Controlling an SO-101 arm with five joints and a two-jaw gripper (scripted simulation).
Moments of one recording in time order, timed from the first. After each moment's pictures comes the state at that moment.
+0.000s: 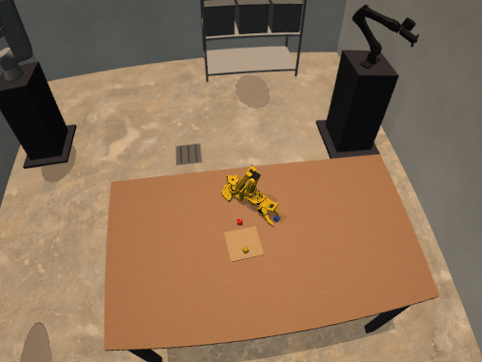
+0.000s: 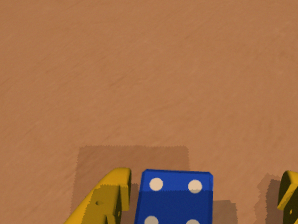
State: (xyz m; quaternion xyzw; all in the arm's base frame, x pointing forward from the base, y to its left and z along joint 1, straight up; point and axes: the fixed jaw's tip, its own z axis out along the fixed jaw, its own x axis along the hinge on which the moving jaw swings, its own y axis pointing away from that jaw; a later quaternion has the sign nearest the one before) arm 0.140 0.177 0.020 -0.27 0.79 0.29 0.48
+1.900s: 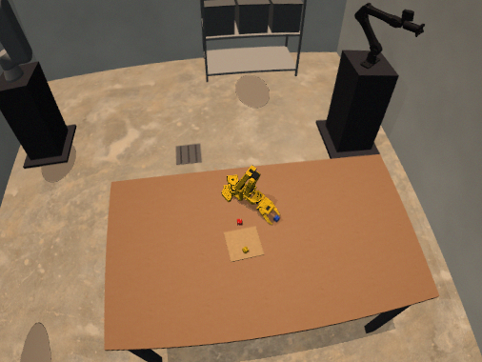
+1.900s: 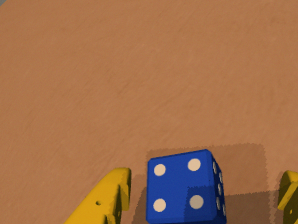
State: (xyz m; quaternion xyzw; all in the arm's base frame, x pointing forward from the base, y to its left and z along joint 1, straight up) arm 0.137 0.174 0.025 -0.15 0.81 0.35 0.44
